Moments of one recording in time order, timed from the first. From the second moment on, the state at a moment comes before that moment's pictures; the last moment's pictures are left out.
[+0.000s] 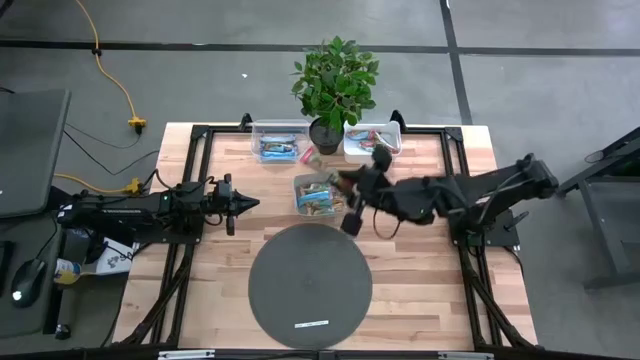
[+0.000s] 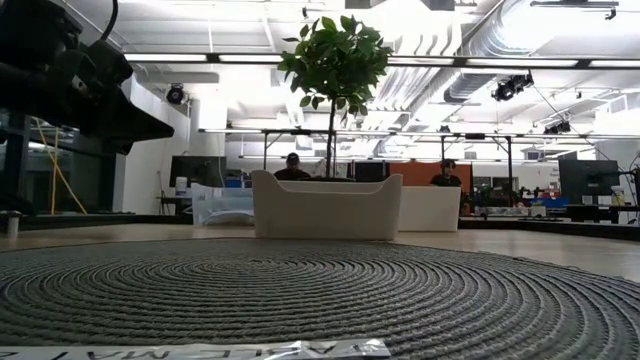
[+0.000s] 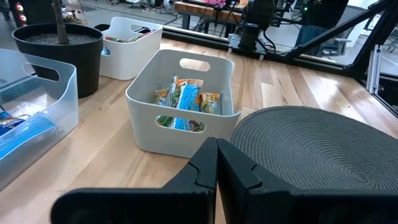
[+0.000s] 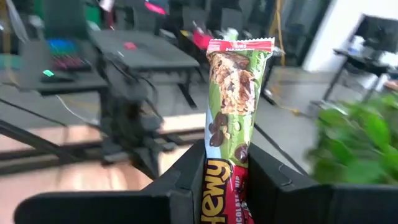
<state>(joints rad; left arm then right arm) 0.09 0.24 0.01 0.02 -0.08 -0.16 0.31 1.48 1.56 -0.26 0.73 0.00</state>
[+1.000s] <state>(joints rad) 0.09 0.24 0.01 0.02 -0.08 -0.16 -0.22 1.27 1.56 -1.45 0.59 0.33</state>
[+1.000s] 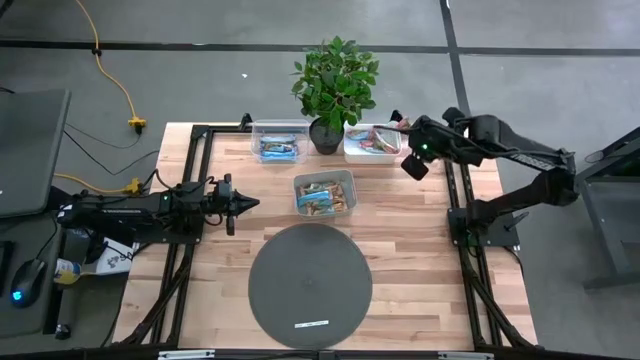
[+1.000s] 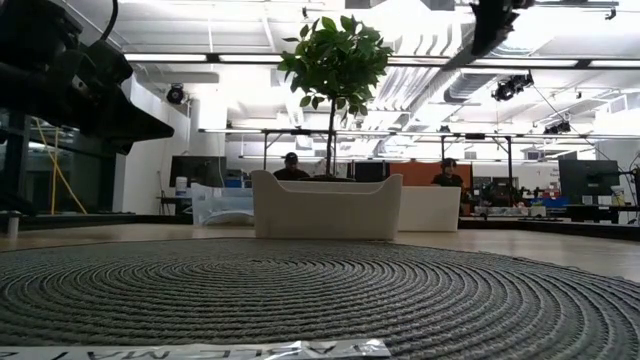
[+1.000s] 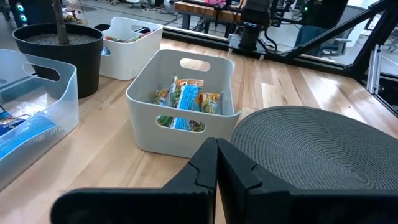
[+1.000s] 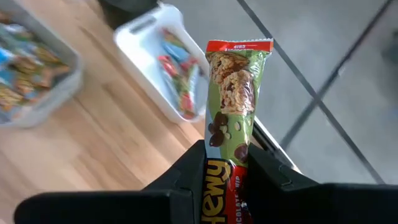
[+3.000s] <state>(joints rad) 0.09 0.24 0.01 0.02 -0.08 -0.16 -0.54 1.49 0.82 -0.20 0.47 -1.00</state>
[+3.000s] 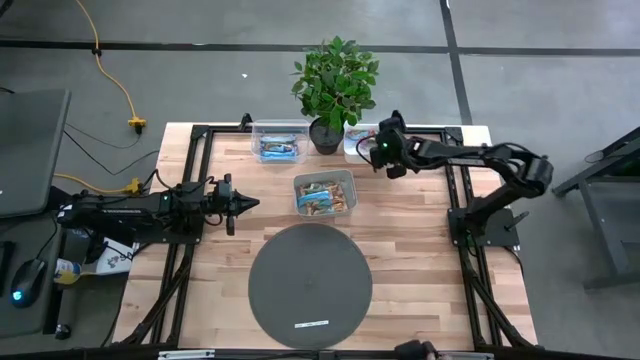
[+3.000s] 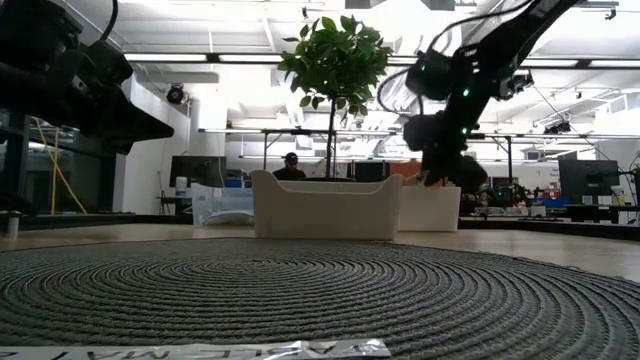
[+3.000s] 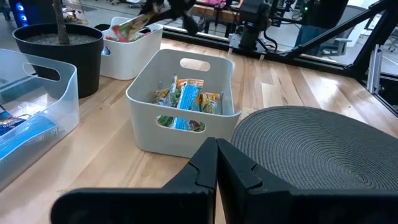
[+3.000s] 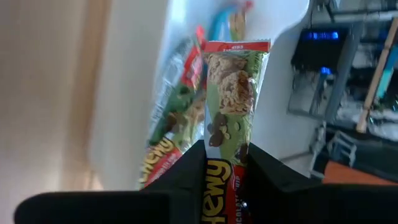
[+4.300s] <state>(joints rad) 0.09 0.24 0.01 0.02 -0.08 -0.16 -0.76 1.54 0.82 -0.04 -0.08 -0.79</state>
